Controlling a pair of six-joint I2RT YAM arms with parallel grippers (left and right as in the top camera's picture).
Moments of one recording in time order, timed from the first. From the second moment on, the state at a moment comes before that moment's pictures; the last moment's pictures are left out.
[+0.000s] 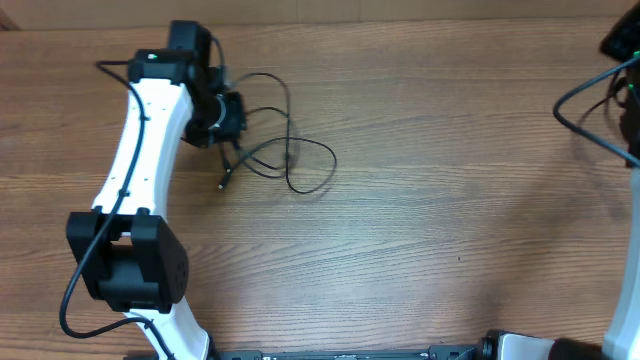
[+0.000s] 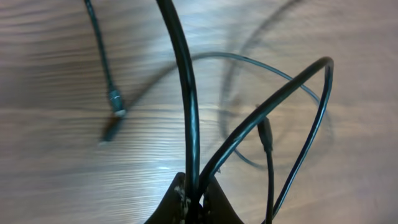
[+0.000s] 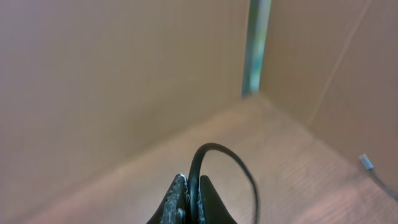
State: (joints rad) left arm -0.09 1.93 1.78 -1.25 0.23 -0.19; right arm -0.20 1.49 1.80 -0.78 0.27 0.25
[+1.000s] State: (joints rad) left arm -0.16 1.93 1.78 -1.30 0.20 -0.07; right arm -0.53 1.71 1.80 -0.92 0.18 0.34
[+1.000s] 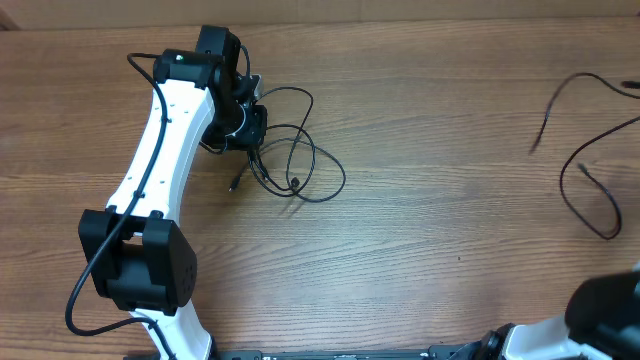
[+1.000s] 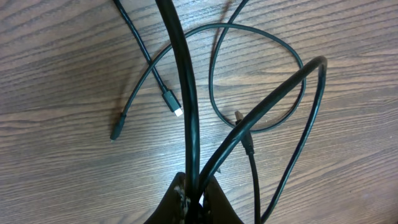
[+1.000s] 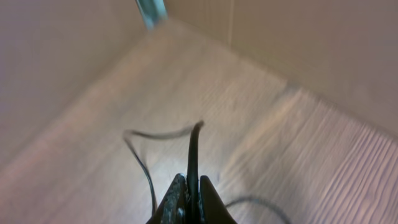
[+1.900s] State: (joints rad) left arm -0.16 1.93 1.78 -1.30 0.20 -0.07; right arm -0.53 1.81 1.79 -0.98 -0.13 0.35
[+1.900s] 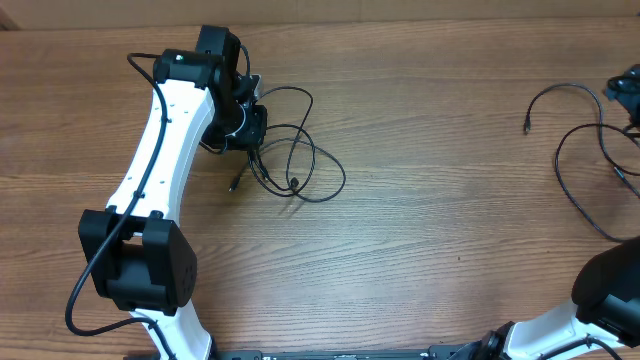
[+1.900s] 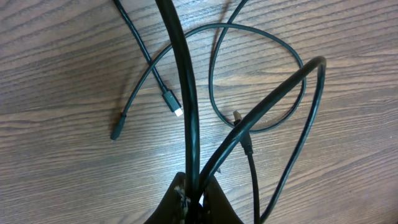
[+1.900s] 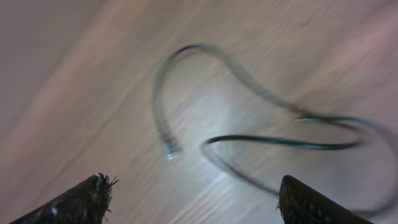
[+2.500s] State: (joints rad) left arm -0.16 1.89 1.78 -1.20 0.49 0.17; right arm -0.12 1.81 1.79 -1.22 -0.52 0.06
